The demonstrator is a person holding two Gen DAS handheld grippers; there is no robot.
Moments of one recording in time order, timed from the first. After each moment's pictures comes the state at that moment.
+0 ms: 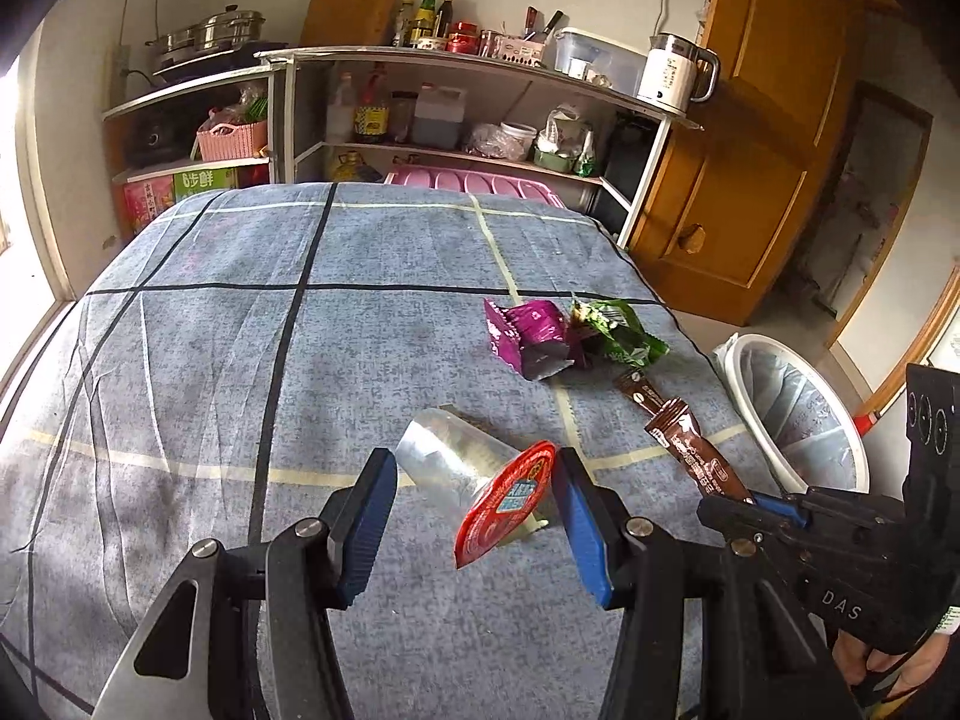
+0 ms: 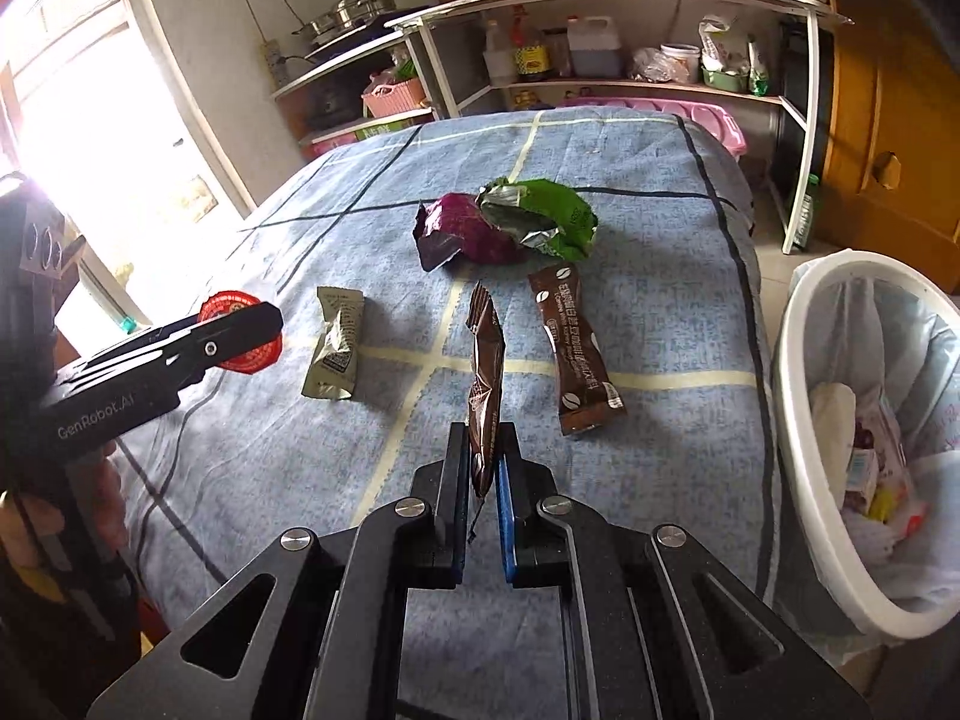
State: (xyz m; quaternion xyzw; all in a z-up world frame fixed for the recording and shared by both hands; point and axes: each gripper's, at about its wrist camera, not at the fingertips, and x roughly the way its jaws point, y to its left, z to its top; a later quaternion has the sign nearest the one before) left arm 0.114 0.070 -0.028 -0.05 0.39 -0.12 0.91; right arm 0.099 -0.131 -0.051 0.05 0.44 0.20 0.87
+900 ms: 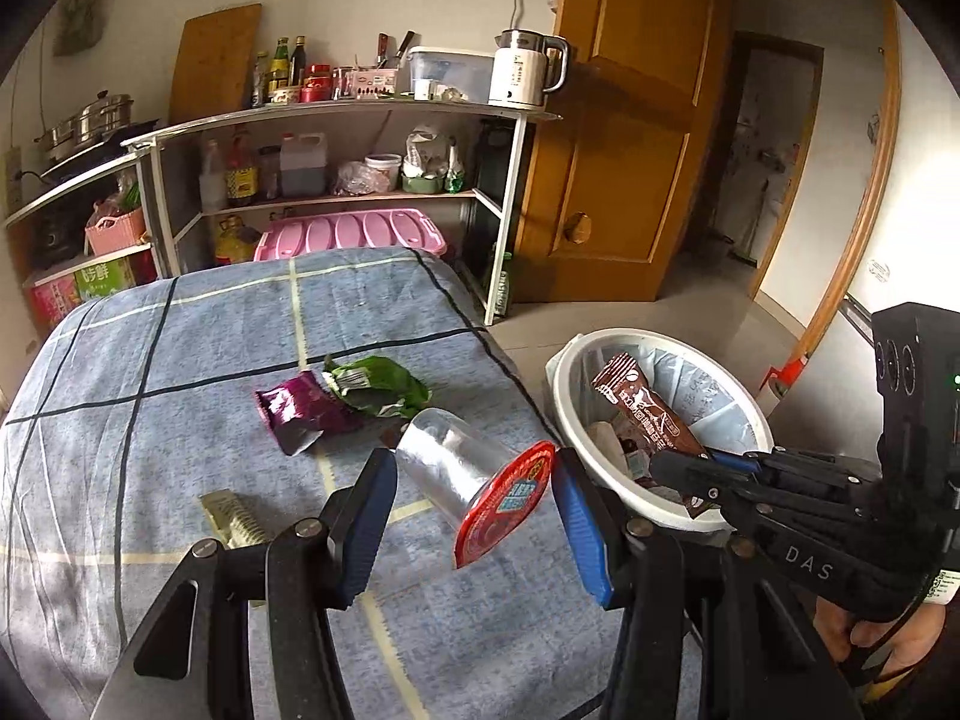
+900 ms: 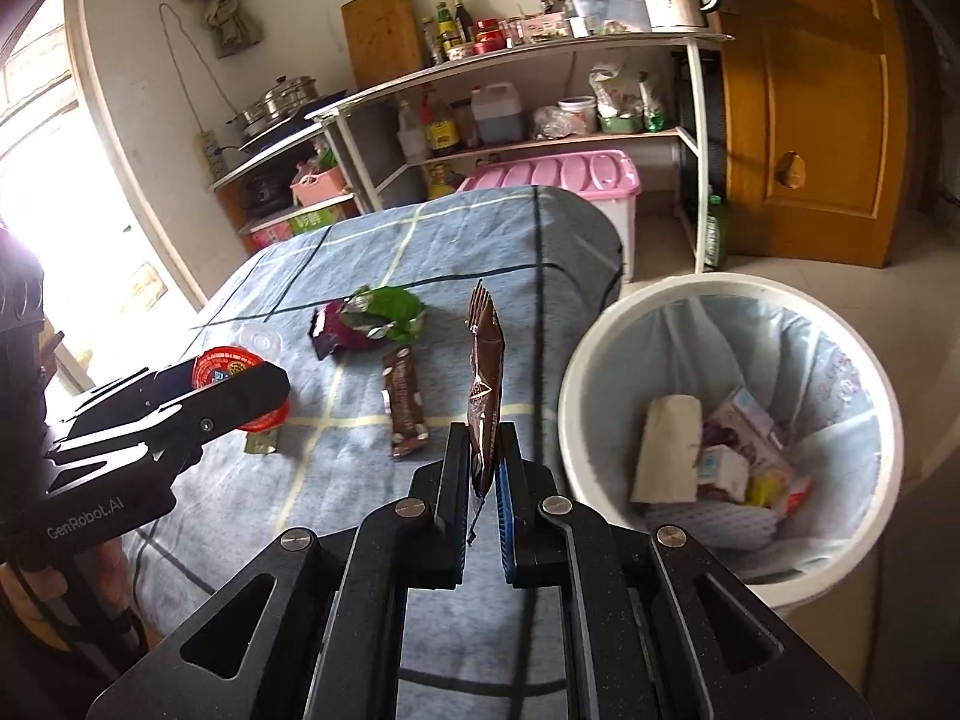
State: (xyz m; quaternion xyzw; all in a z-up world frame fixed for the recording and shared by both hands) left arm 0.100 -0.052 0.014 0.01 0.35 -0.23 0.91; right arm 0.070 -0.230 -0.008 0.10 0.38 0.11 0.91
